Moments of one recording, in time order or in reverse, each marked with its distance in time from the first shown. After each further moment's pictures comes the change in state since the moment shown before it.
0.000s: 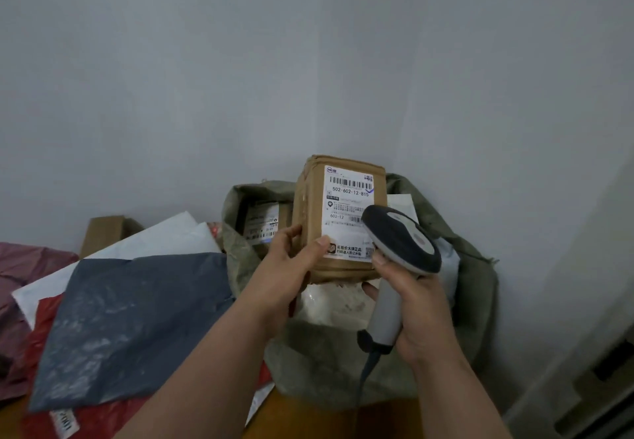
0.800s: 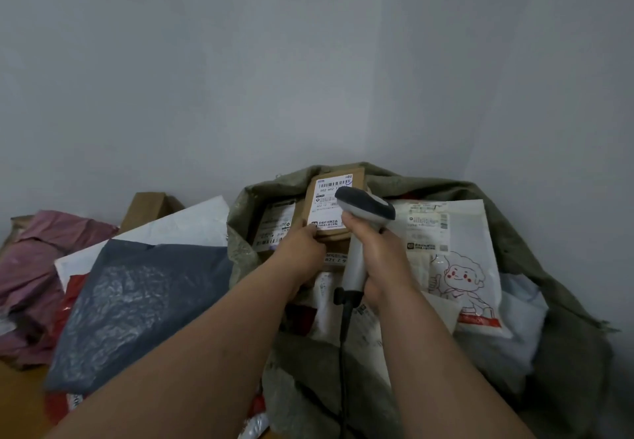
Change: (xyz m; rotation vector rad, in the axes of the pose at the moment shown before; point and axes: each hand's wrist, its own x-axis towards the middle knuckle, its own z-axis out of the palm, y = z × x) left_hand 0.140 -0.007 -0.014 0.793 0.253 -0.162; right_hand 0.164 0.064 0.060 -0.083 -0.113 0.343
